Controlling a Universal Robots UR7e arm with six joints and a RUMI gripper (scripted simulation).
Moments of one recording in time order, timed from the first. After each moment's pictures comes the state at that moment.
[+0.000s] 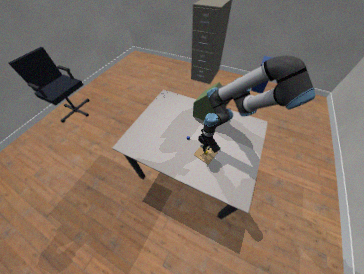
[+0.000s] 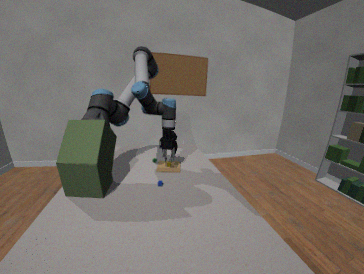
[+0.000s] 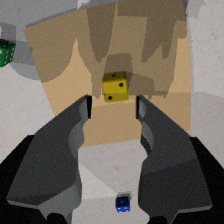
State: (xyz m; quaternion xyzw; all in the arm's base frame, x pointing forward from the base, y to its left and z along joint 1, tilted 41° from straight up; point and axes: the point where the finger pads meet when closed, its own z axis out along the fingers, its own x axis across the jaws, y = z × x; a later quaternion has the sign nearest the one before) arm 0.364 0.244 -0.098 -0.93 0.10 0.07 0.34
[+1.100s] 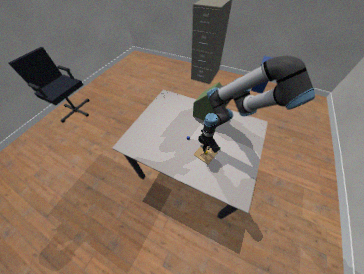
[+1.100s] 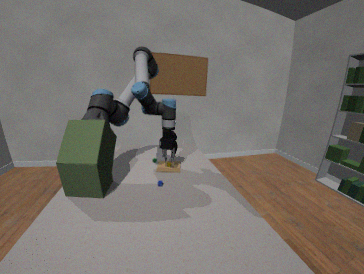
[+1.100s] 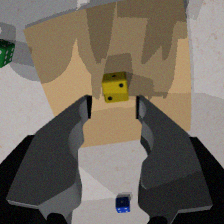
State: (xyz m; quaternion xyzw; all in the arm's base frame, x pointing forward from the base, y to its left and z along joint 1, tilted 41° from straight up) arm 0.364 0.245 -0.099 -0.93 0.10 0.07 0.34
